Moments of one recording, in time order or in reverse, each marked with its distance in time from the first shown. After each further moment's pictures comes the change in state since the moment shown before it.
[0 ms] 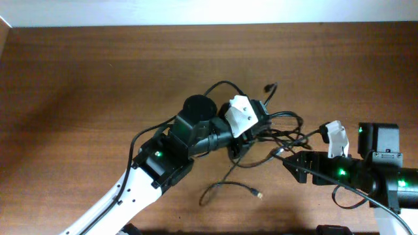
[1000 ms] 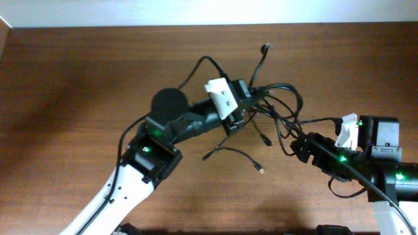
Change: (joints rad) left arm 0.115 -0.024 -0.005 0.373 0.087 -0.017; right arm 0.000 0.035 0.000 0.097 0.141 0.382
